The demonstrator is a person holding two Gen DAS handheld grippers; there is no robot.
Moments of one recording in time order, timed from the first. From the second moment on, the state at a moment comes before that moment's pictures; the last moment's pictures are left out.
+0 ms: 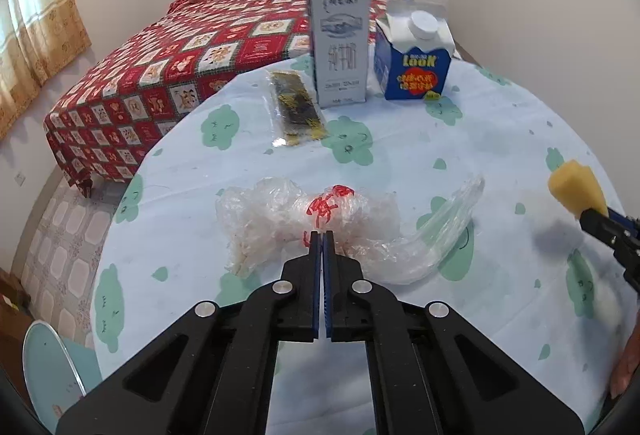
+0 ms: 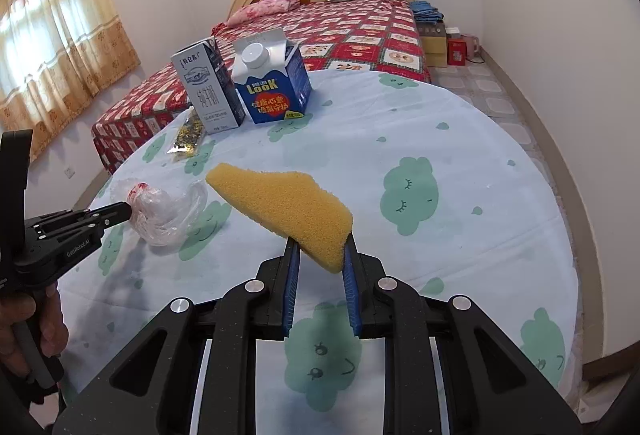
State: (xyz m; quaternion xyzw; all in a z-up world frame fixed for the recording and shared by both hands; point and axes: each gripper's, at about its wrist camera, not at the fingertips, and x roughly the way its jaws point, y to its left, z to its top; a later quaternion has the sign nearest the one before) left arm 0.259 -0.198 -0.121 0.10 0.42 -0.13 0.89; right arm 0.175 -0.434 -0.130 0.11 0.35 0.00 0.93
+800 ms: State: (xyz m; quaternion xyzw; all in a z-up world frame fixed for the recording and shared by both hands) left arm 0.174 -0.057 -0.064 0.06 0.35 -0.06 0.93; right arm 0.156 -0.319 -0.101 0.07 0.31 0.05 0.95
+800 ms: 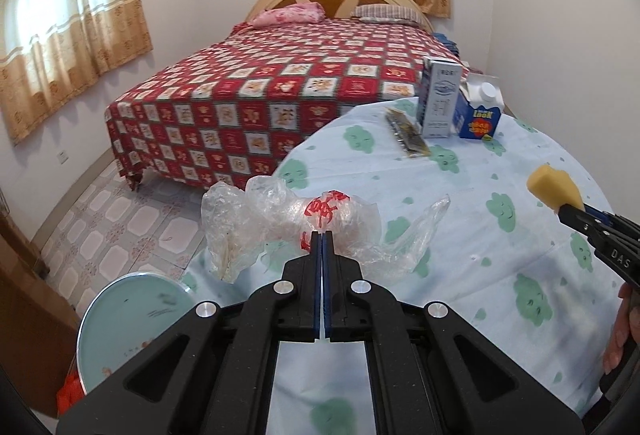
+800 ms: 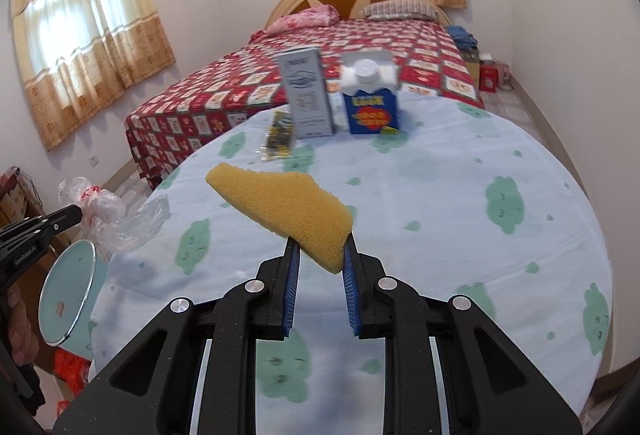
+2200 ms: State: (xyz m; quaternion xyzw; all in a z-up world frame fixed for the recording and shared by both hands) left arm 0.078 0.086 -0.056 0.04 0.32 0.02 0.95; right arm 0.126 -0.146 -0.088 -0.02 0.28 0.16 0.95
